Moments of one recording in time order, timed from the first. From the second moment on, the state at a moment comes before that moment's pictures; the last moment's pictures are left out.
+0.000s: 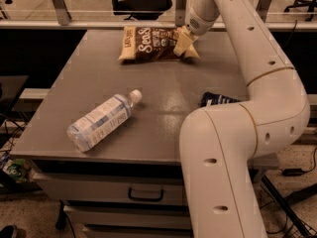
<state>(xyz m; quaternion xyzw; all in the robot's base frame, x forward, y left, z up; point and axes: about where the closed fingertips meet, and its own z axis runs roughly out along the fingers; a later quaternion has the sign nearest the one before) 0.816 -0.109 0.863 -0.45 0.86 0.04 0.25</state>
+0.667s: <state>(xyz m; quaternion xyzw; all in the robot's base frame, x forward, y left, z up) 0.795 -0.109 0.897 -0.48 0.84 0.06 0.26</state>
